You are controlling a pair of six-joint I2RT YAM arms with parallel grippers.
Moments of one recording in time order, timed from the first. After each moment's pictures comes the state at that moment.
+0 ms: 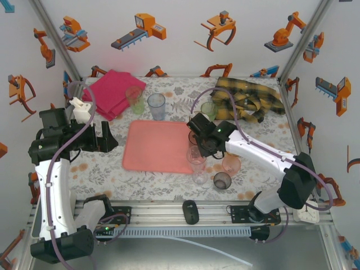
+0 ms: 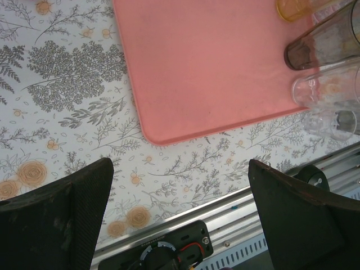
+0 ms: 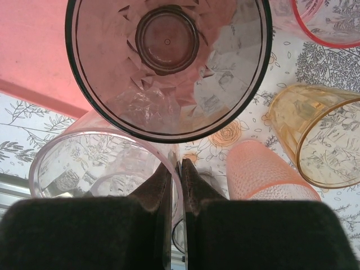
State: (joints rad) left arm 0.16 0.94 1.21 -1.13 0.51 0.21; right arm 0.85 1.47 1.21 -0.92 0.20 0.41
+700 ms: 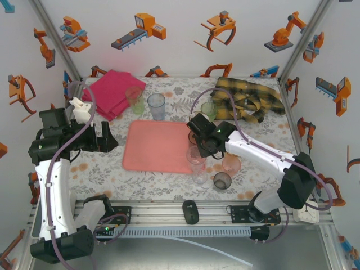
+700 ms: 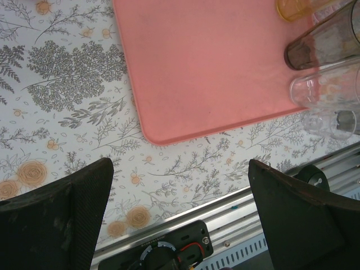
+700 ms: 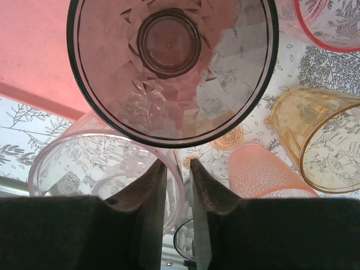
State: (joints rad) left arm 0.16 0.94 1.21 -1.13 0.51 0.21; right arm 0.85 1.47 1.20 -0.91 0.20 0.42
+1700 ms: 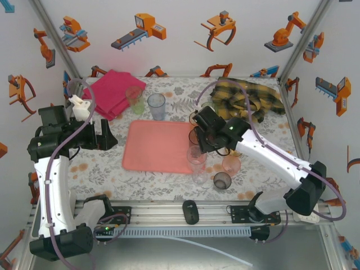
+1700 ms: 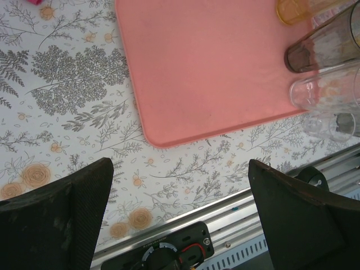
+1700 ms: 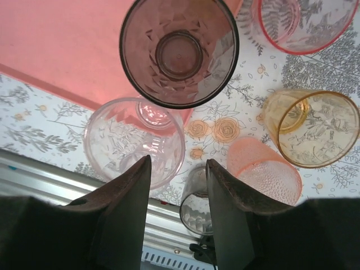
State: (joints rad) left arm 0.16 0.96 1.24 -1.13 0.51 0.21; right arm 0.85 1.37 1.35 -1.02 0.20 0.43
